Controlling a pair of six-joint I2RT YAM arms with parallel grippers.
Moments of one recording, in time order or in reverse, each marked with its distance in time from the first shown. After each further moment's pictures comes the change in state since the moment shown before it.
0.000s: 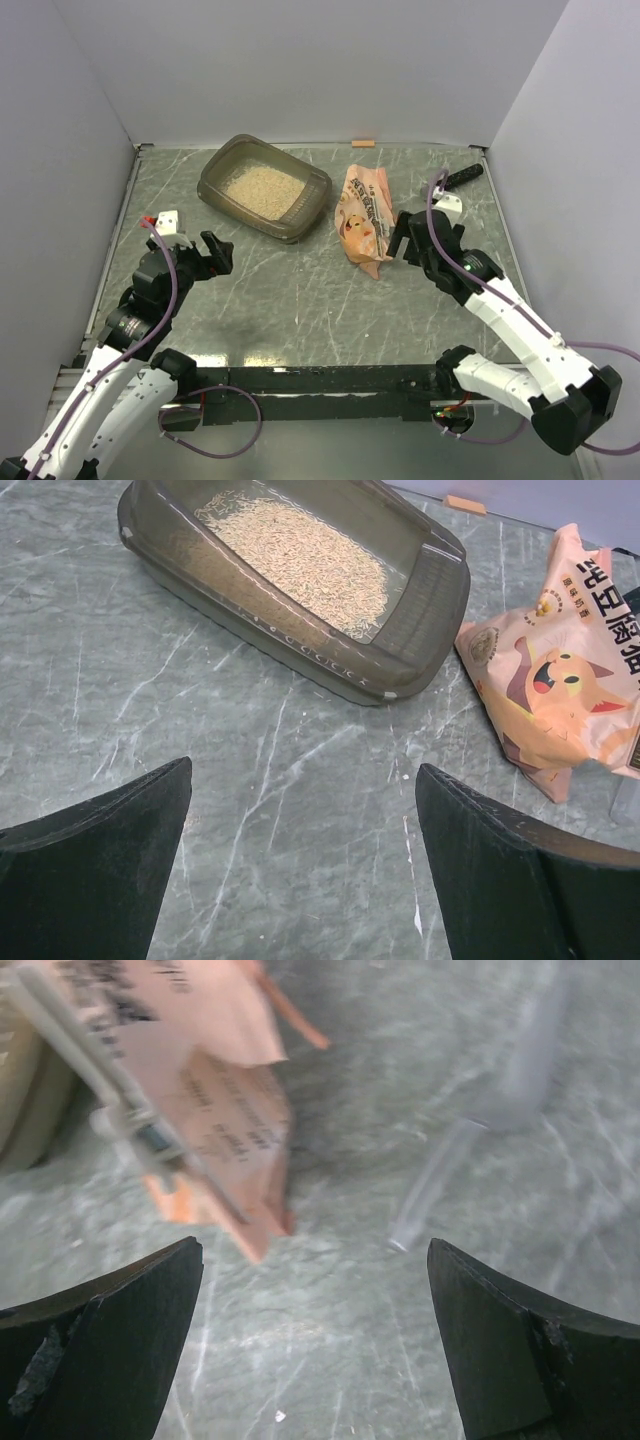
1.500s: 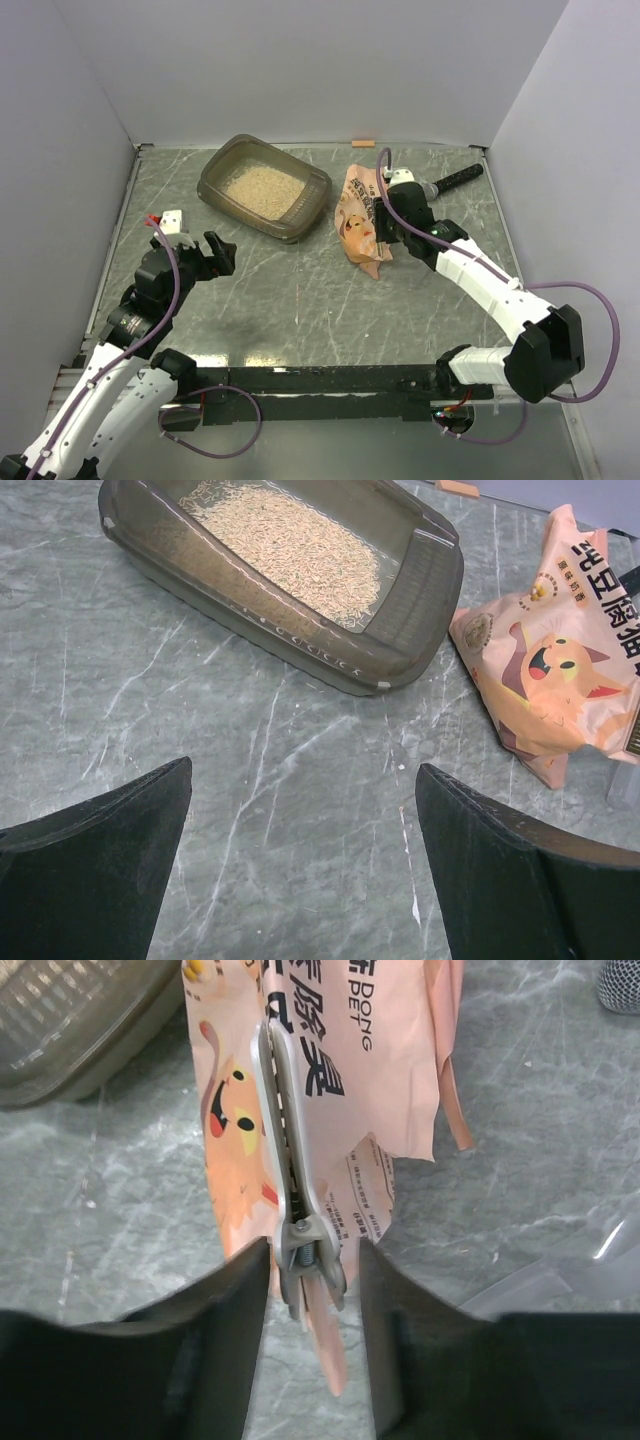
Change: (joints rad) left arm 0.000 0.015 0.000 0.000 0.034 0.007; right arm -0.042 0.288 0.097 0.262 -0.290 -0.382
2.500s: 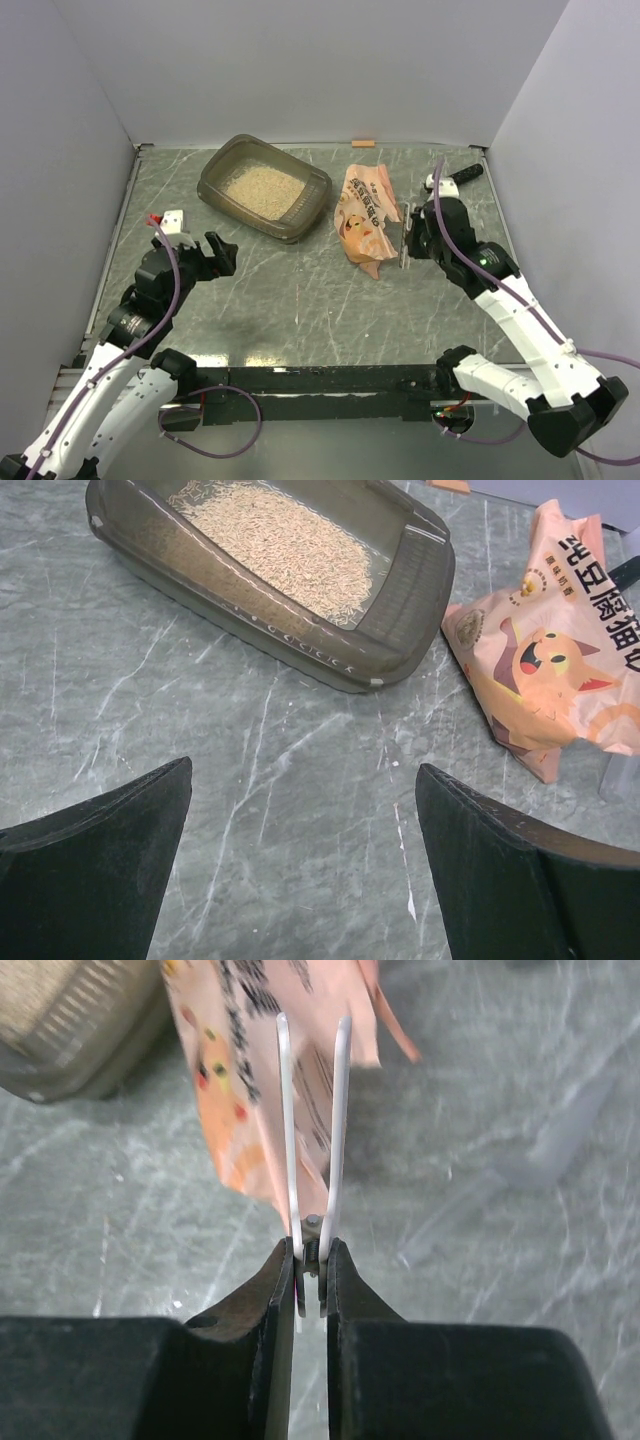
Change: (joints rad) left arm 0.000 0.004 0.000 0.002 0.019 0.000; right arm -0.016 -0.290 0.049 -0.294 0.058 0.108
